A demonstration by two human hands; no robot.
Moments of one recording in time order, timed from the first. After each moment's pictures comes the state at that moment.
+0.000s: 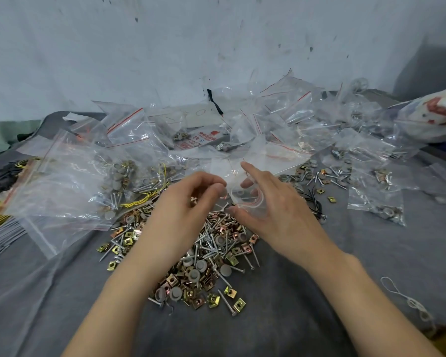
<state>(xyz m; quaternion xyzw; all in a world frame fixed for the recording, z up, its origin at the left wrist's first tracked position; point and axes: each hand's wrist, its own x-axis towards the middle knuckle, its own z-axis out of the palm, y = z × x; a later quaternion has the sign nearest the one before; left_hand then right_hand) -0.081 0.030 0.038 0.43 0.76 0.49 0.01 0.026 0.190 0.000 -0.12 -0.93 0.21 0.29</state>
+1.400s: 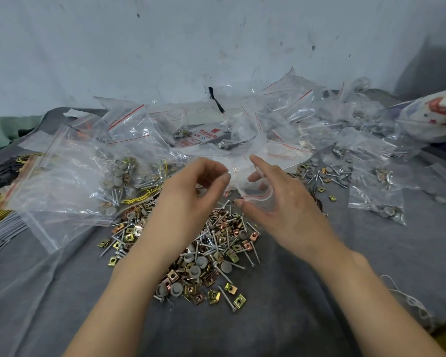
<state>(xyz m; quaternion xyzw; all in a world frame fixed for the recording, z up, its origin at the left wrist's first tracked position) -0.085 0.040 0.037 0.44 0.75 0.50 -0.04 0.031 0.198 -0.002 -0.11 -0.91 0.24 0.32</state>
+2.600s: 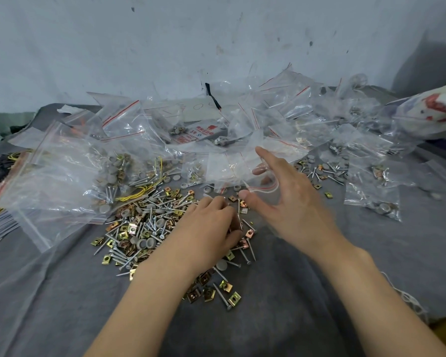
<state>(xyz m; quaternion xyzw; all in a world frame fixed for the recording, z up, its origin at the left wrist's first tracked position) -0.070 0.055 0.007 0.53 0.84 0.06 -0.01 0.035 0.206 0.001 -0.13 -0.90 0.25 0.34</state>
